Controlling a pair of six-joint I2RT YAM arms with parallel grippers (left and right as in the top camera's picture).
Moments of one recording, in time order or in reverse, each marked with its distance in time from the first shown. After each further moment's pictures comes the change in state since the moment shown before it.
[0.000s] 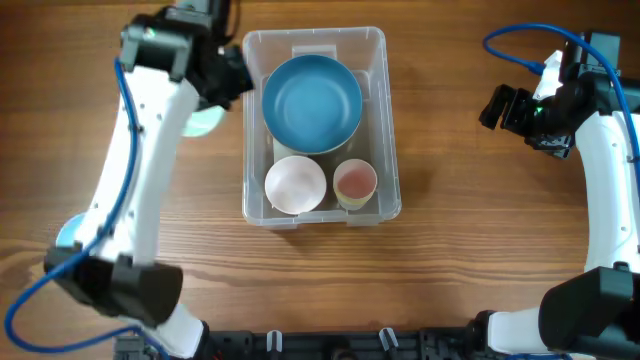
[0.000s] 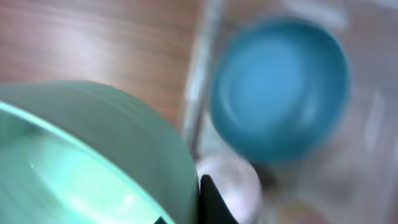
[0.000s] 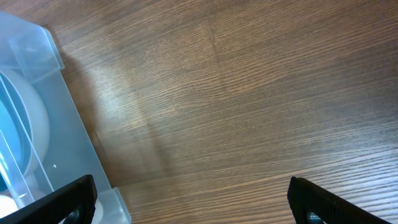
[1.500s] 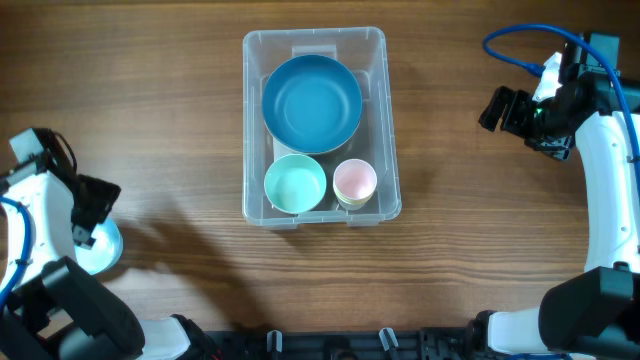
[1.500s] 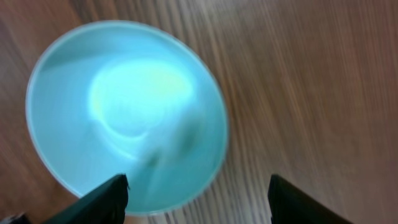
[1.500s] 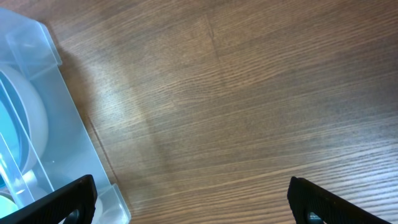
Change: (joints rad) left arm 0.838 -0.226 -0.927 0.438 -0.040 -0.116; right arm 0.000 0.000 0.000 -0.013 0.000 0.000
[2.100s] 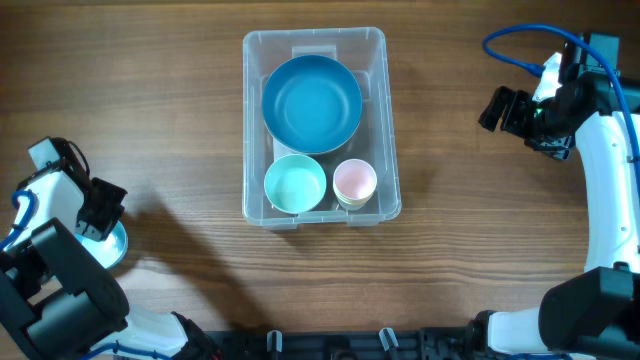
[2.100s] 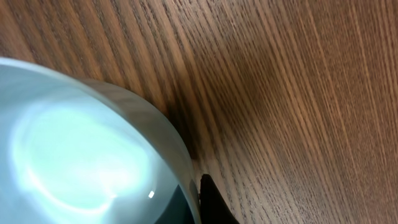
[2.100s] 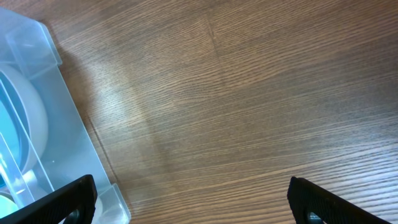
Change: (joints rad) left arm 0.005 0.148 -0.080 0.229 0.061 0.060; right arm 0.000 0.000 0.000 0.000 0.000 0.000
